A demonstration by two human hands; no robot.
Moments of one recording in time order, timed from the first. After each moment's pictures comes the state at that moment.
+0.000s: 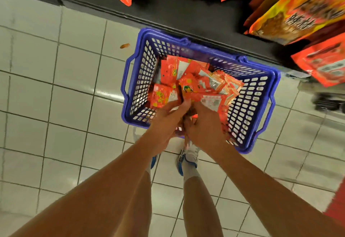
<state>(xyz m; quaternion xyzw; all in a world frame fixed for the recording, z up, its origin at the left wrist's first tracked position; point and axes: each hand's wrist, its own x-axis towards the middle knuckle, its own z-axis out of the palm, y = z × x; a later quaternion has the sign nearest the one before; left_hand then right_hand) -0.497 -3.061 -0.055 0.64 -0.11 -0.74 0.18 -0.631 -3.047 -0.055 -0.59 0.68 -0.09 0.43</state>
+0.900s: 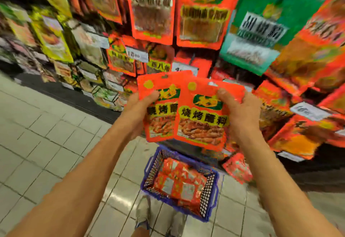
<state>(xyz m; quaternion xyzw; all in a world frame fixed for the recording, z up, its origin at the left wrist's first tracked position) -0.435 -3.188 0.545 0.52 -0.31 -0.60 0.52 -0.678 -3.199 0.574 -0.47 0.57 -0.55 0.39</state>
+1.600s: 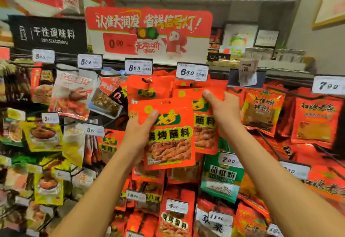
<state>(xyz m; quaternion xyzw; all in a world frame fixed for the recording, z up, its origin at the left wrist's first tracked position) -0.403 -3.301 0.835 0.34 -0.48 -0.47 0.66 -0.625 -3.325 0.896 -0.53 0.45 -0.69 0.19</state>
